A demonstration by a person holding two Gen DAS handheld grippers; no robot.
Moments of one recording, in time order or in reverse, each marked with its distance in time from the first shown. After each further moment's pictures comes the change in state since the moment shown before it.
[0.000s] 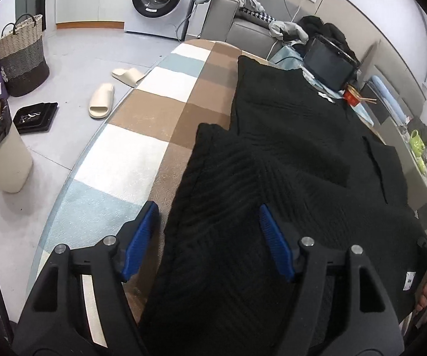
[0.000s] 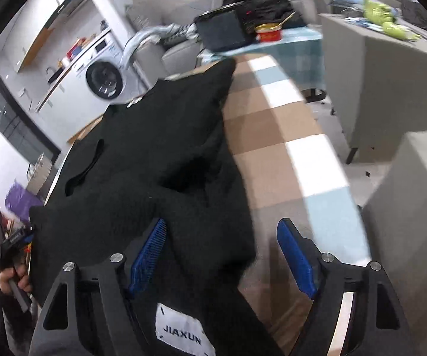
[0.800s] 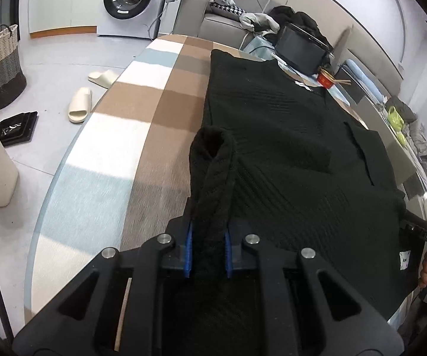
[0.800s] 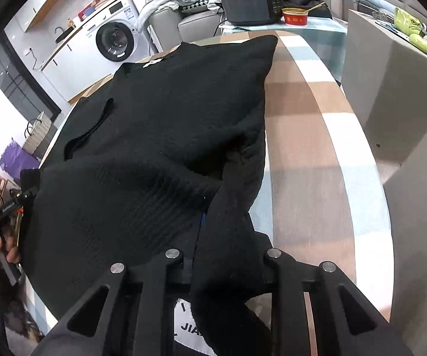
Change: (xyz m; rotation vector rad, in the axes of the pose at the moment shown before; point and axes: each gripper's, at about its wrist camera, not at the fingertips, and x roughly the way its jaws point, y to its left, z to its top) left arm -0.017 0.006 -0.025 0.110 0.018 -0.121; right arm 0.010 0.043 -0.020 -0.140 0.118 -0.047
